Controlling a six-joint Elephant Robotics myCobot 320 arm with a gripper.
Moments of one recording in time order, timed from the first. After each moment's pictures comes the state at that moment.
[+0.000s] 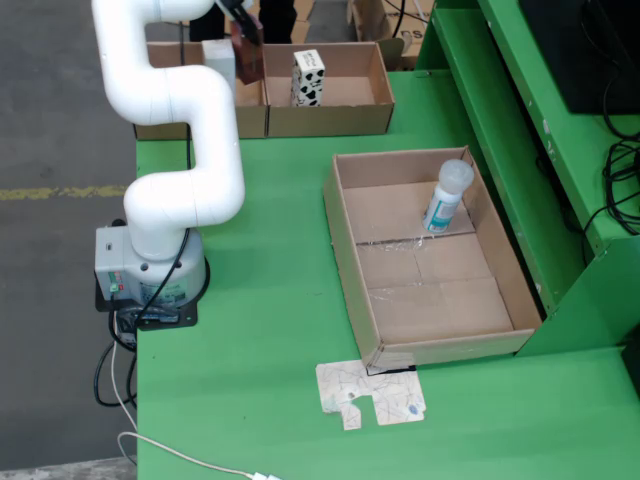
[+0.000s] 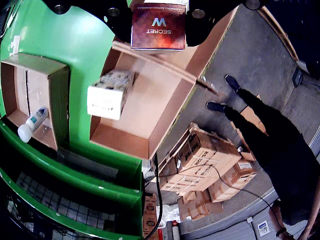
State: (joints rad) arm 1.65 -0.80 -0.02 -0.45 1.04 1.23
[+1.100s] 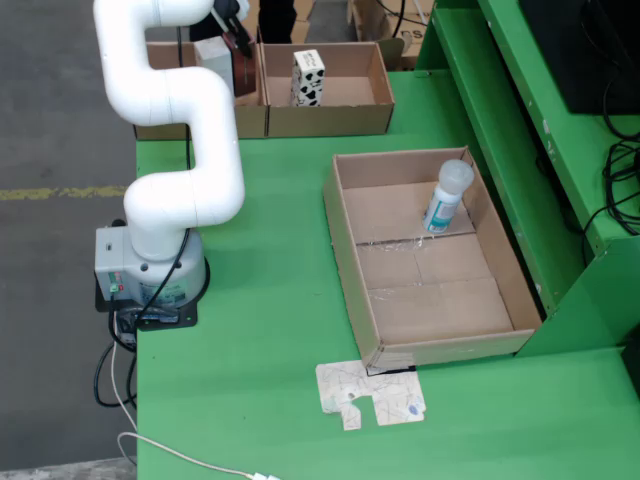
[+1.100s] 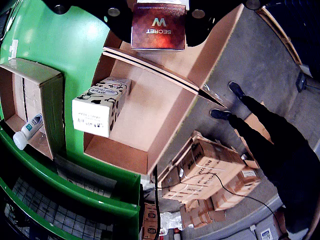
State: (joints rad) arm 1.65 -0.89 -0.03 -0.41 1.09 1.25
